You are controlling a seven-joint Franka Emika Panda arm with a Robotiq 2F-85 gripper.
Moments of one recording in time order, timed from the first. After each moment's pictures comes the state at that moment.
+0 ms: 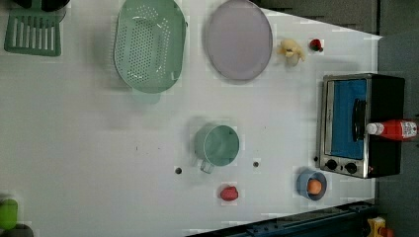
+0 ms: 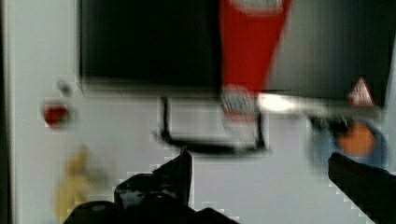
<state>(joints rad) -0.09 -0.01 -0.51 -1.93 0.01 0.39 0.13</state>
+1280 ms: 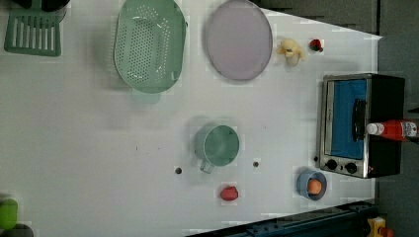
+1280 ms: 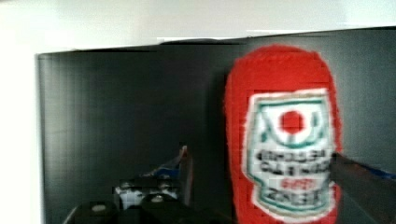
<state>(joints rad) -0.15 0.35 -0.63 -1.85 0.16 0.63 0.05</state>
